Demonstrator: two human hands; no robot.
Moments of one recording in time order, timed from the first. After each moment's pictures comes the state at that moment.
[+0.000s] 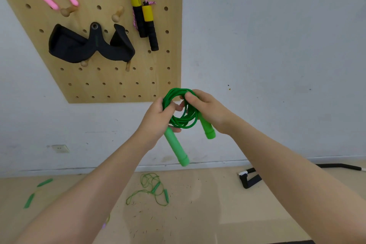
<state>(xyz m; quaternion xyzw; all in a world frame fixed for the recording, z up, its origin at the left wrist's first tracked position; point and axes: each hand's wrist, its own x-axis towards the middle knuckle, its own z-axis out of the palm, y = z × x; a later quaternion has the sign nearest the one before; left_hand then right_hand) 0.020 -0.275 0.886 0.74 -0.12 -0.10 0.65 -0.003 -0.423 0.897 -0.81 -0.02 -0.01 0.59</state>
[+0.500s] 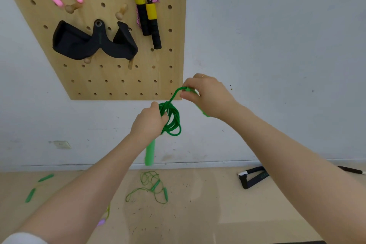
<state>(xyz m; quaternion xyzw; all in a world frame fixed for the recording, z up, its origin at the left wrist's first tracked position) 0.041 -0.259 0.867 0.95 -0.11 -0.03 0.28 -0.006 -0.414 0.939 -0.97 -0.08 -0.15 0.18</state>
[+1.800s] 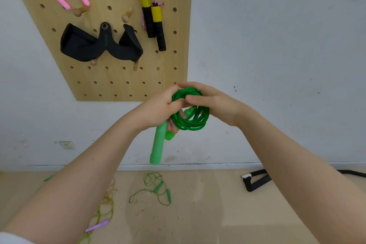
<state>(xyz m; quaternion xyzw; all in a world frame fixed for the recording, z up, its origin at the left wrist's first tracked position) 0.025 -0.255 0.930 0.83 -0.29 -0.17 0.45 -0.003 -0.424 0.925 -0.78 -0.13 0.11 0.60</state>
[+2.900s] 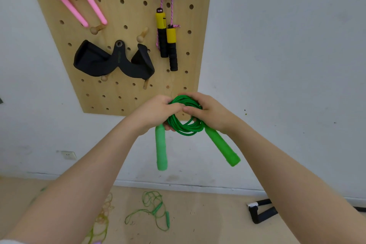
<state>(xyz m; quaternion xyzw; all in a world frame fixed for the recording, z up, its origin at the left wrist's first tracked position) 0.093 -0.246 0.944 0.85 -0.18 -0.12 0.47 0.070 -0.411 0.933 -0.87 -0.20 -0.04 0.45</state>
